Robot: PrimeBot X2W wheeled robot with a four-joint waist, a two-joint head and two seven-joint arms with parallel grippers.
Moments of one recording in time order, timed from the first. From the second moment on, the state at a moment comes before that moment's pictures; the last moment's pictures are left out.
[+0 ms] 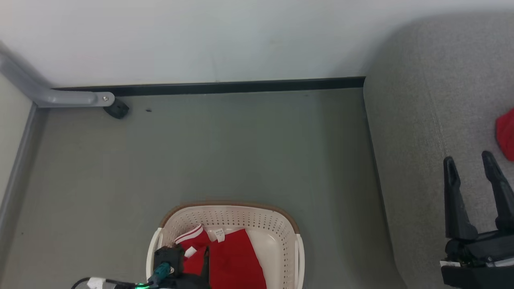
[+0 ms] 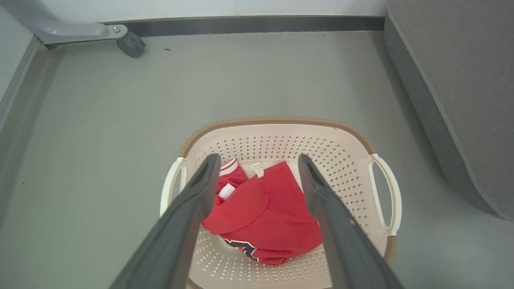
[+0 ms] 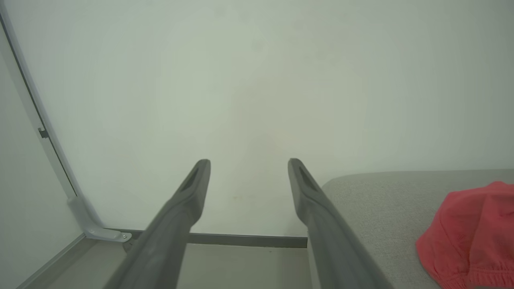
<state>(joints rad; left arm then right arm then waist) -0.23 0.05 -0.38 0.55 -0.34 0.12 -0.04 -0.02 -0.19 0.02 -0.33 0.27 0.05 -0.13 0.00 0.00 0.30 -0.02</state>
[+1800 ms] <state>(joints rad) -0.80 0.13 -0.40 1.15 -0.16 0.12 0.19 -0.30 -0.17 0.03 -0.51 0.27 0.04 -0.17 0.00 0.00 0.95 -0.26</state>
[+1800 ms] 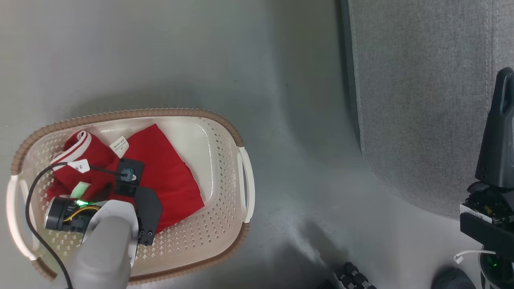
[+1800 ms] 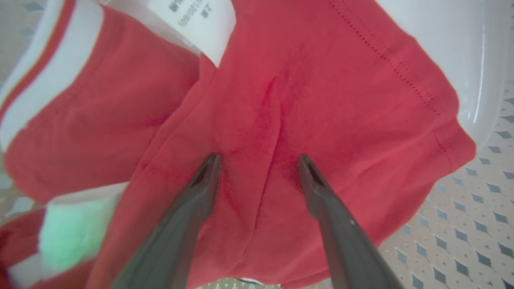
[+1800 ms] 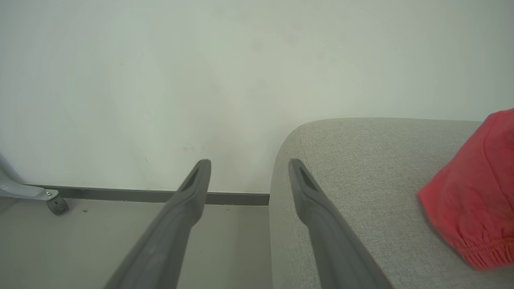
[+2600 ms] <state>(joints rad) -0.84 0.11 -0.39 1.23 -0.17 0.10 0.12 -0.34 -0.17 0.04 -0.45 0.27 0.04 -0.19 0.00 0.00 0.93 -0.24</state>
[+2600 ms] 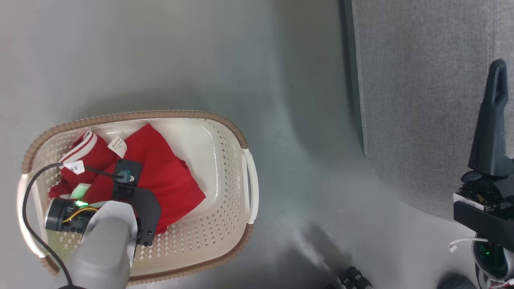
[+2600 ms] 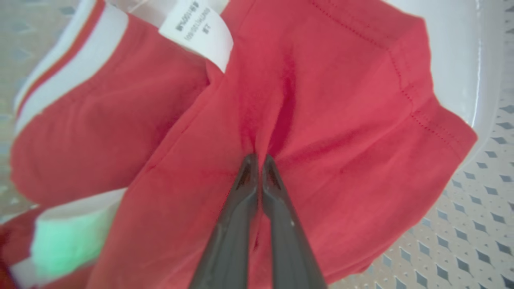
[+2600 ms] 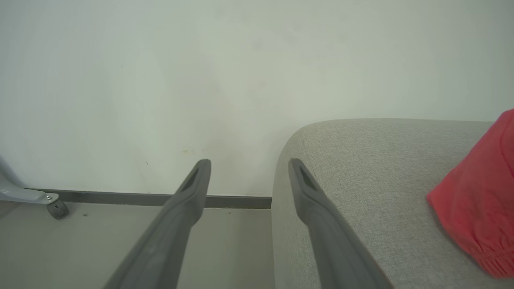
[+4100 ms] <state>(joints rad) -0.60 0.03 -0.40 1.06 -0.39 0.00 -0.24 -0.19 -0.20 0.03 -0.12 0.27 0.06 -0.20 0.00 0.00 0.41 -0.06</state>
